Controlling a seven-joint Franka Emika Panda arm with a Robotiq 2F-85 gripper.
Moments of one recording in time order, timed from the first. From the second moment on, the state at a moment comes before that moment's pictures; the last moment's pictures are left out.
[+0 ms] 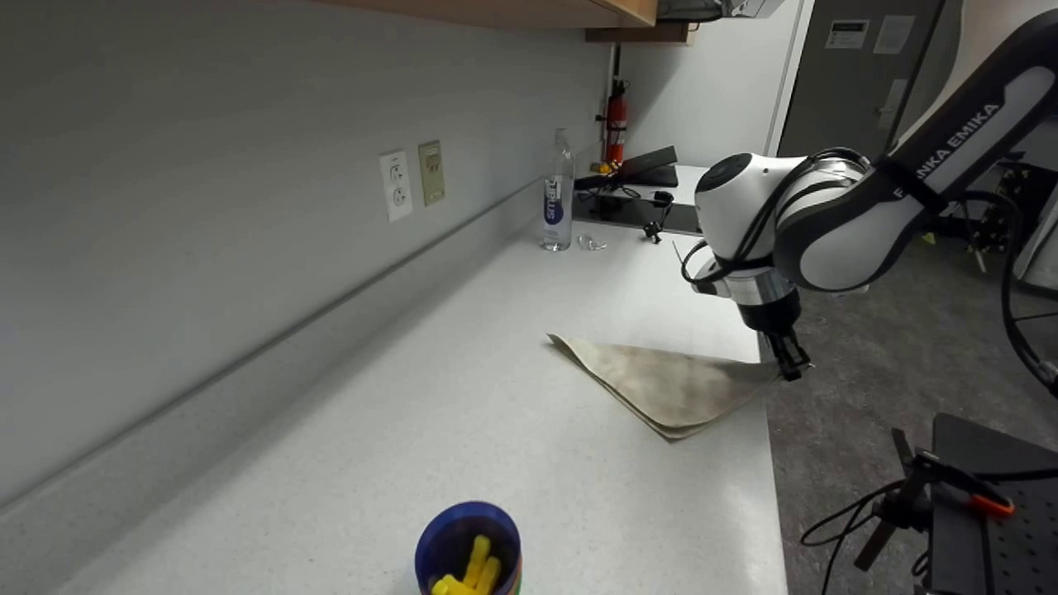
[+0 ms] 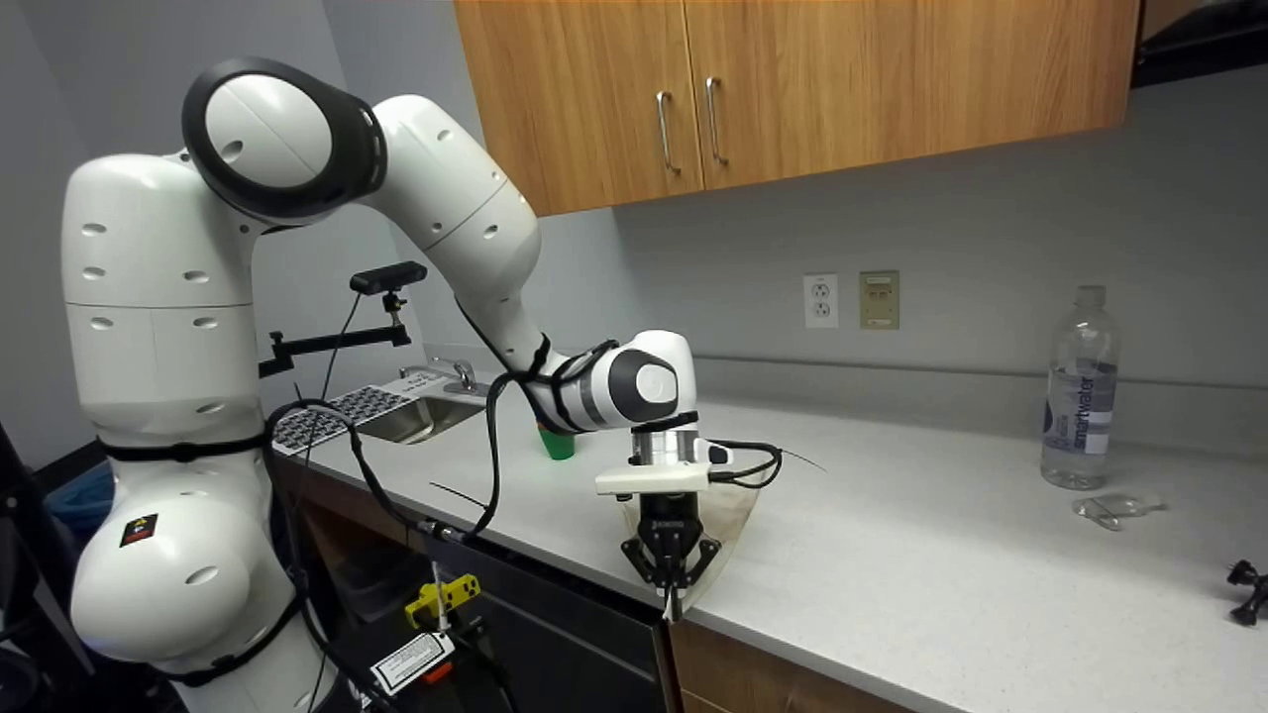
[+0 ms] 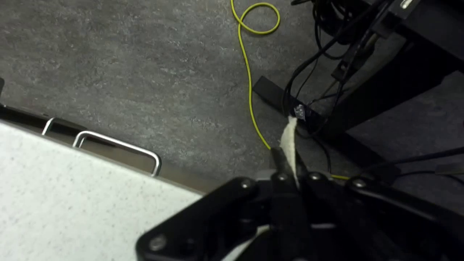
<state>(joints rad) -0.06 0.25 -0.04 -2.37 -0.48 2.21 -0.38</state>
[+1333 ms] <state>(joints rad) 0.02 0.43 0.04 -1.96 -0.50 2.22 -0.38</state>
